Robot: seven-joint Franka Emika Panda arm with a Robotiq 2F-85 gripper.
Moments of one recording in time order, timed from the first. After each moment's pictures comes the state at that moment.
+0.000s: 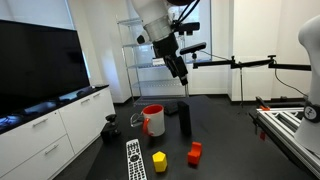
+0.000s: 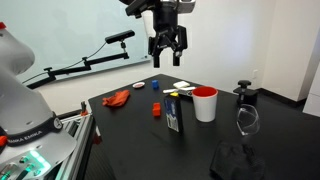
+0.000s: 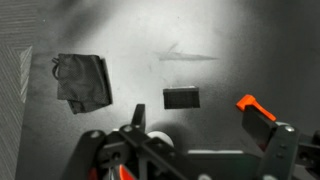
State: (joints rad) arm -0.02 -0.09 -0.01 -2.27 -0.31 1.94 -0.30
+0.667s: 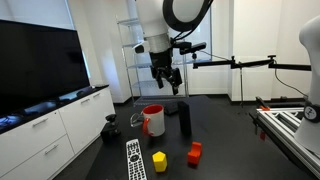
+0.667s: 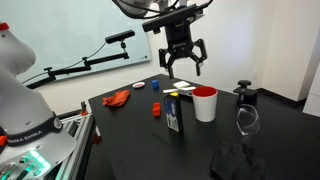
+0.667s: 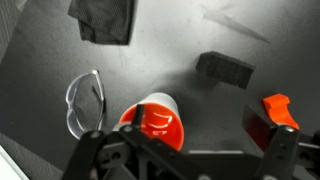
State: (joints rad) arm -0.04 -0.02 -0.06 -2.34 -0.31 2.29 -0.72
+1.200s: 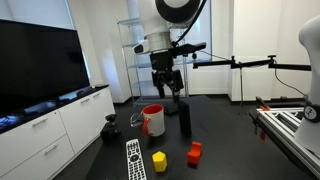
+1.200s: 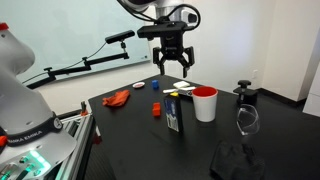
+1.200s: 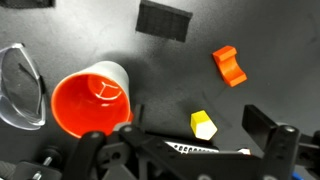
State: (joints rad) arm -0.03 -0.03 -0.03 -2.36 0.03 2.28 -0.81
